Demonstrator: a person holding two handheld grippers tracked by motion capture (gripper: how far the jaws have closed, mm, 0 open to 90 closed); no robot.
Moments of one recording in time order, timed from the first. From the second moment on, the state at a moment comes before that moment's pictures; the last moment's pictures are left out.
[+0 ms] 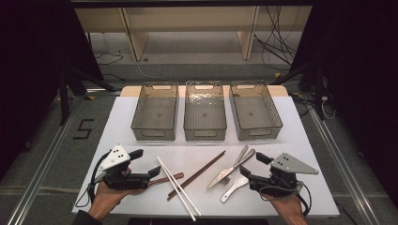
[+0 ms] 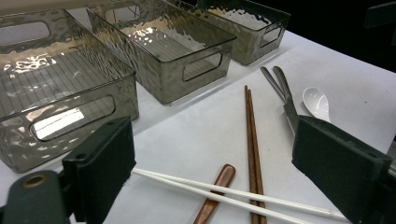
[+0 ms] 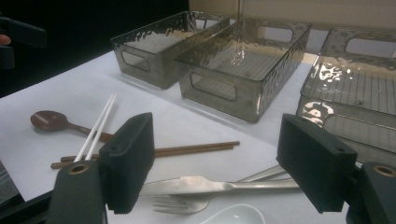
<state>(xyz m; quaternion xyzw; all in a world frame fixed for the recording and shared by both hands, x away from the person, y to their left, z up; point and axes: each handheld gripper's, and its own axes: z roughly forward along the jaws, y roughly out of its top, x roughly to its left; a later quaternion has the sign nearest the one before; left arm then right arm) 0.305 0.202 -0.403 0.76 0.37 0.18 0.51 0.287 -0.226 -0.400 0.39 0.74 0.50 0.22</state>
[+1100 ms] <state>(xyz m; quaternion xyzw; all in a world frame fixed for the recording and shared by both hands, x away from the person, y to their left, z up) 0.331 0.156 -0.391 0.92 0.18 0.12 0.31 0.290 -0.227 -0.401 0.40 0.74 0.50 0.21</state>
